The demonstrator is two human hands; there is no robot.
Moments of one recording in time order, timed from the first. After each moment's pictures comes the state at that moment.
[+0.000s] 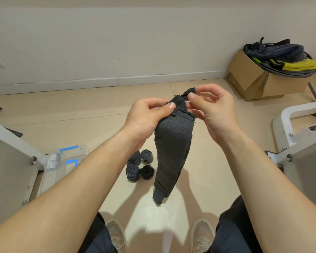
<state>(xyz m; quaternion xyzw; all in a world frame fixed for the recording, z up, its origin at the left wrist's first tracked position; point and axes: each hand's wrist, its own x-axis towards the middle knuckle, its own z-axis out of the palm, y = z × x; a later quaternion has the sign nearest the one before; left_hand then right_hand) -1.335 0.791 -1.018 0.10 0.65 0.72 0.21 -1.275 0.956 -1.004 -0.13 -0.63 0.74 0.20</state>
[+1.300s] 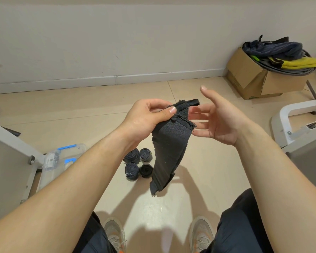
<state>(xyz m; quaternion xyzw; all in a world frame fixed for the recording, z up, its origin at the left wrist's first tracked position) -1.333 0.783 -1.016 0.16 0.69 0.66 0.25 -1.267 0.982 -0.999 -0.27 -0.60 0.75 -0.11</state>
